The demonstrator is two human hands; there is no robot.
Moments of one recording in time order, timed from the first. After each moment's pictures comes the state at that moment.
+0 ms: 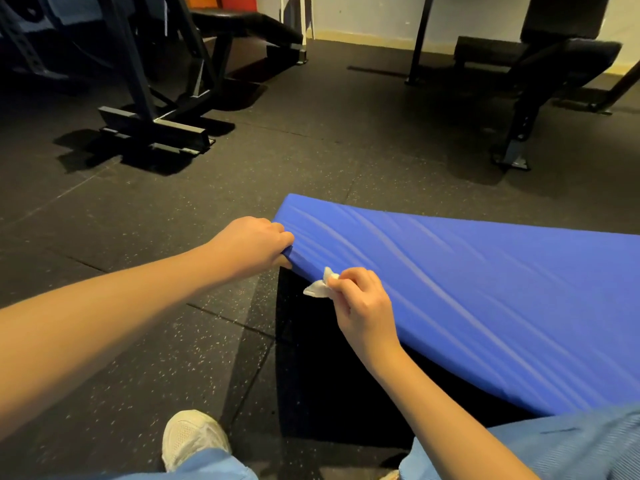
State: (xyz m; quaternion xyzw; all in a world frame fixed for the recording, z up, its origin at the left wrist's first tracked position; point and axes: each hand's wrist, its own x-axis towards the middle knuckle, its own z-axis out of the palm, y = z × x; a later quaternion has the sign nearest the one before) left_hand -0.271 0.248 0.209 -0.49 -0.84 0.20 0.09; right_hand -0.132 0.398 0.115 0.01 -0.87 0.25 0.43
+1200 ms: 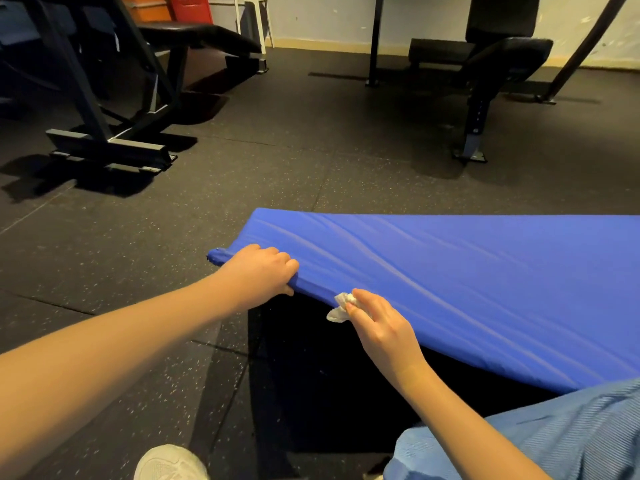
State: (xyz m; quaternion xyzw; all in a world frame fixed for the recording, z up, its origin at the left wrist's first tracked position) left_hand -0.255 0.305 0.186 -0.57 -0.79 0.18 0.13; right_hand -0.088 0.473 0.084 0.05 -0.91 0.09 0.41
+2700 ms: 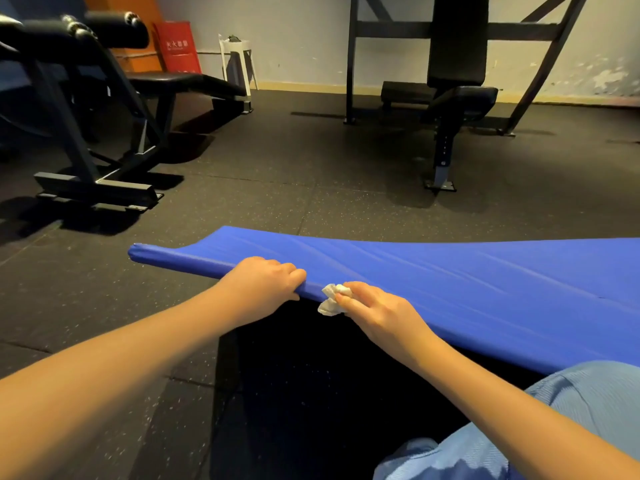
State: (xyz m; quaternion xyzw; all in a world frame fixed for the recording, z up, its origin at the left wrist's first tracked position) left_hand -0.233 0.340 0.233 -0.60 -0.76 0.08 0.22; right_hand -0.081 0.535 0.169 0.13 -0.95 0.05 0.29
